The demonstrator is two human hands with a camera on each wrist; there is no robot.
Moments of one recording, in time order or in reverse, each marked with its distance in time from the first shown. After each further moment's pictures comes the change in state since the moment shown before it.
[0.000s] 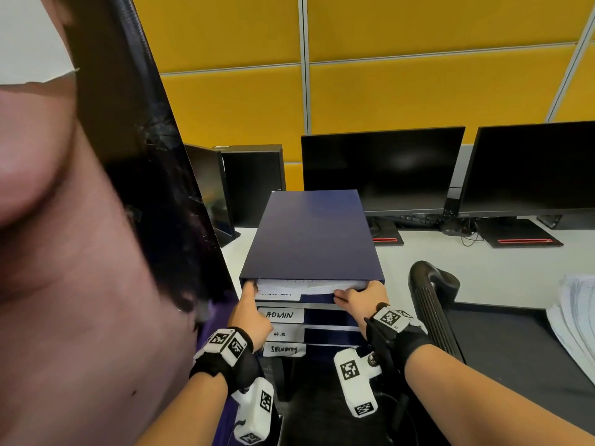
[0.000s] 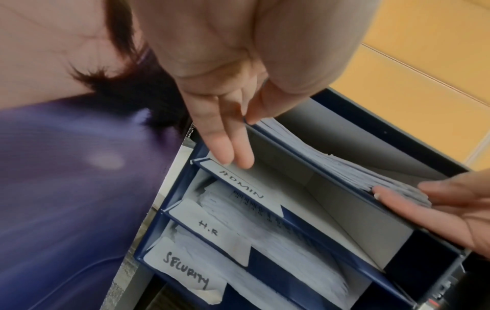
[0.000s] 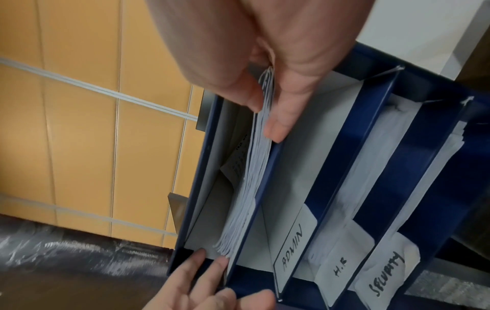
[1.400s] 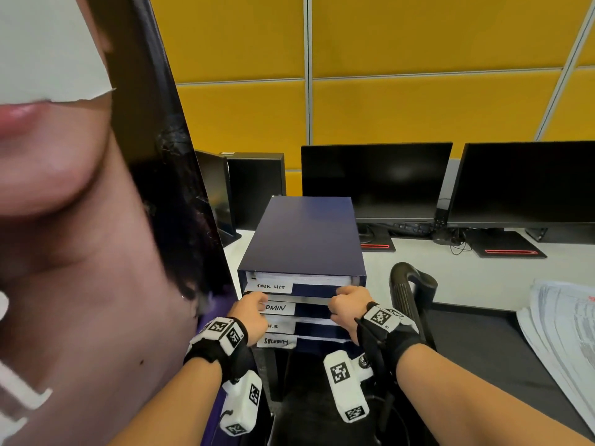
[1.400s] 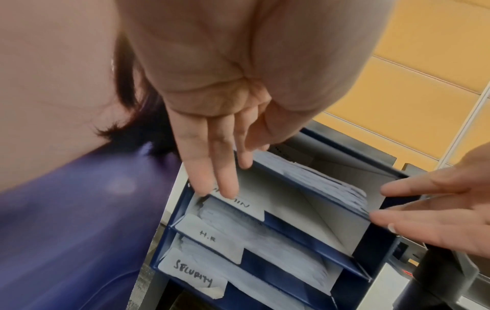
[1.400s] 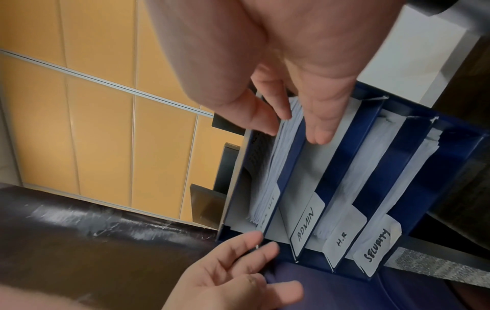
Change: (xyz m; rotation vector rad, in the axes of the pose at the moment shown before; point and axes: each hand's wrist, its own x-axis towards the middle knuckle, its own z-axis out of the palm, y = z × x) left_hand -0.050 0.039 -0.012 0.105 -0.112 -0.090; right_hand -0.049 -0.020 -0.021 -0.452 -0.153 0.014
